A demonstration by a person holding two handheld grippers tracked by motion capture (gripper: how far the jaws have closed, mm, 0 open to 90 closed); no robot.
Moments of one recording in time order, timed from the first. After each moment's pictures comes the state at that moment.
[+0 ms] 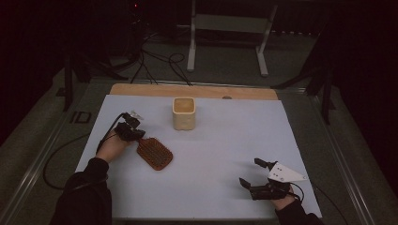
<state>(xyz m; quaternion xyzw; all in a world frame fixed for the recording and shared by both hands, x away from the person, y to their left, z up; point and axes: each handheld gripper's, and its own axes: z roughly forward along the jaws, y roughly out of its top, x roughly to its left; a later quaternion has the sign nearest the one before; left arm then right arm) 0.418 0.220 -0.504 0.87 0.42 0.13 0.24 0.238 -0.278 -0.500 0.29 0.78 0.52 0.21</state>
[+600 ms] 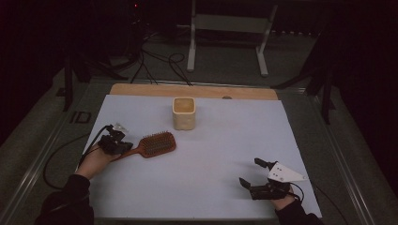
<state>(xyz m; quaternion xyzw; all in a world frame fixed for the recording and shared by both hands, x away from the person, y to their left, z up) 0.366 0.256 -0.505 0.86 0.42 0.10 0.25 0.238 -0.277 -0.500 0.29 0.78 0.52 0.21</state>
